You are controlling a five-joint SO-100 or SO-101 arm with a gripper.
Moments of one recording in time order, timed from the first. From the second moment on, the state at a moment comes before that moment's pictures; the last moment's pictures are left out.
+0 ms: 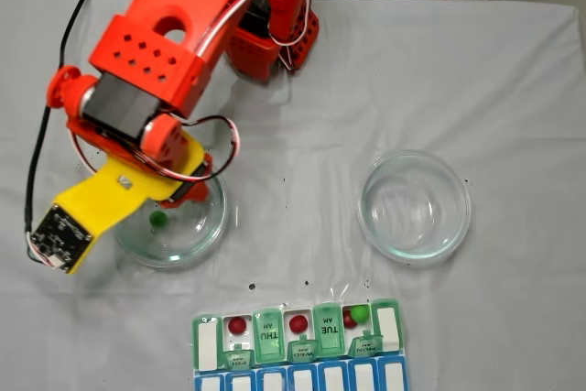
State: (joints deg) arm 27.7 118.2 107.5 82.3 -82.0
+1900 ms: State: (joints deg) arm 31.5 93.5 95.7 88.7 -106.2
